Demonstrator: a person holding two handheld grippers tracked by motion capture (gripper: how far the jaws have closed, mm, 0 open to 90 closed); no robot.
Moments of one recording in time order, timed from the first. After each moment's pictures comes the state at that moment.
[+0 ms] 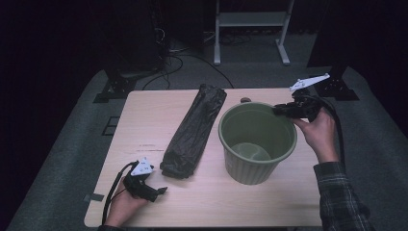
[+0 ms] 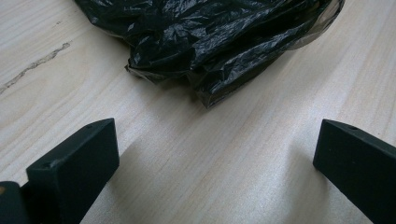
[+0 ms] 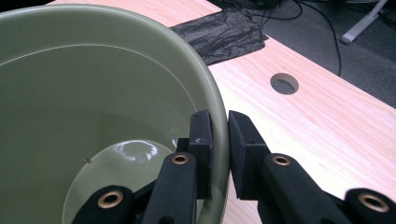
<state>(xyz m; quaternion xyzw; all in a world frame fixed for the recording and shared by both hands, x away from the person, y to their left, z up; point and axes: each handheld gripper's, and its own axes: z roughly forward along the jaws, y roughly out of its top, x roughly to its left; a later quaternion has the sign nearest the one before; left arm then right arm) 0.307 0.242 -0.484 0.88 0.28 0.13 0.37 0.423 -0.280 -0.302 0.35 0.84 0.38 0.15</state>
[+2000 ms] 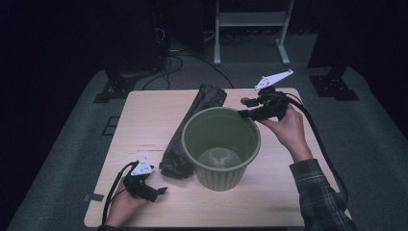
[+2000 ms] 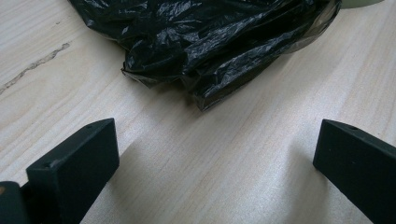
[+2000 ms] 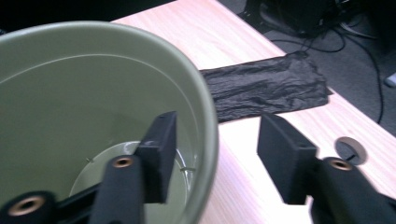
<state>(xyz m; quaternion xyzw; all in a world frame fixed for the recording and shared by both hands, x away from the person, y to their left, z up) 0.307 0.242 -0.483 0.88 0.28 0.13 0.37 0.417 -0.195 -0.281 0.27 0.86 0.41 0.13</state>
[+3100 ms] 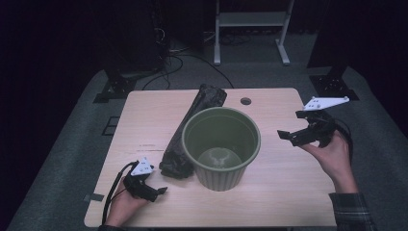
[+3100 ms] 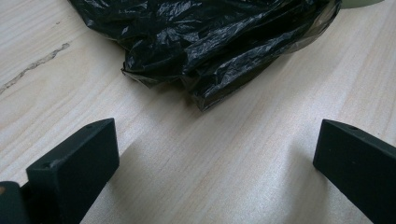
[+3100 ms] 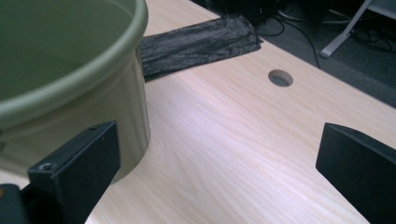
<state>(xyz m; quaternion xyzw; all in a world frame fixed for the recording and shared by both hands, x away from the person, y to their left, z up) 0.307 0.242 -0.483 0.88 0.28 0.13 0.37 0.353 -0.295 -0.311 0.36 0.82 0.41 0.19</state>
